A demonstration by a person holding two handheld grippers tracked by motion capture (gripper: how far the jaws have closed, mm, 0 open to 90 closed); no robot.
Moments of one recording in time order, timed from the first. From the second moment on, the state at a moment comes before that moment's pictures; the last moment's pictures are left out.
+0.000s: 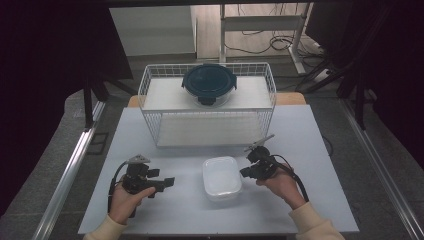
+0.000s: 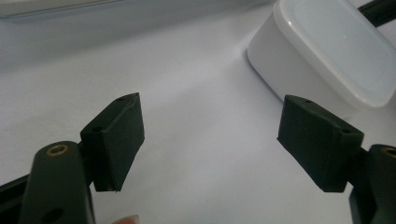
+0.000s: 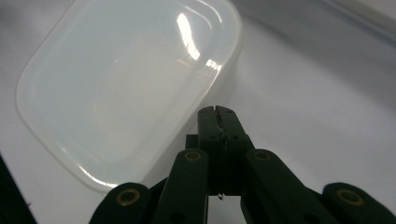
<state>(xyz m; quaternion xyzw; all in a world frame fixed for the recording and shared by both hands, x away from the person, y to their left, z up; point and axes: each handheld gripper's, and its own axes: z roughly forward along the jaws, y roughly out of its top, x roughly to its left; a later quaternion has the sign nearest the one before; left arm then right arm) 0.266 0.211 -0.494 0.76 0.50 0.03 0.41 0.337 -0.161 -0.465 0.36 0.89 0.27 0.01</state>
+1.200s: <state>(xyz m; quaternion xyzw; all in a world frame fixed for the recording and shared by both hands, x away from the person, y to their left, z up) 0.263 0.206 -0.492 0.76 0.50 0.05 0.41 0.303 -0.200 -0.459 0.40 0.83 0.39 0.04</state>
